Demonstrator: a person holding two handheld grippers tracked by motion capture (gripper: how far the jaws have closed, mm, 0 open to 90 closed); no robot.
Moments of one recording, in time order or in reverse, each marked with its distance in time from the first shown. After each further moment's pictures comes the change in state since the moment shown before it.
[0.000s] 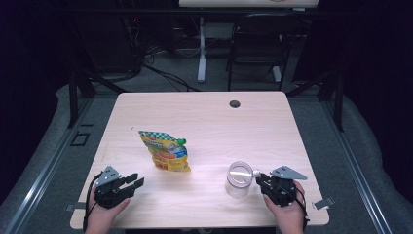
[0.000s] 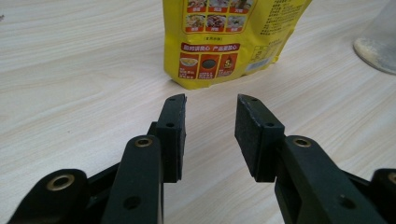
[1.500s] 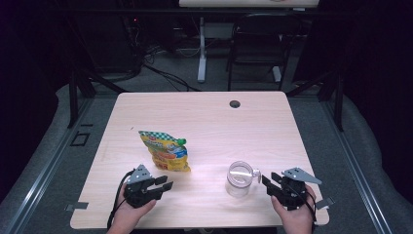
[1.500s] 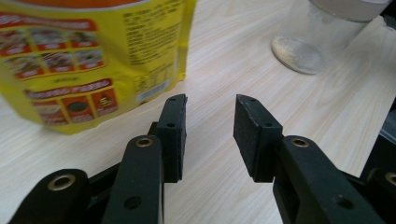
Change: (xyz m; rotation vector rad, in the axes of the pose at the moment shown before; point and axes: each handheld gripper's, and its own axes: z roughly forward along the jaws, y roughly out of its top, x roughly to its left) left arm -0.064 0.030 0.040 0.054 -0.177 0.091; right arm -0.005 0.003 -0.029 -0.041 -0.057 0.104
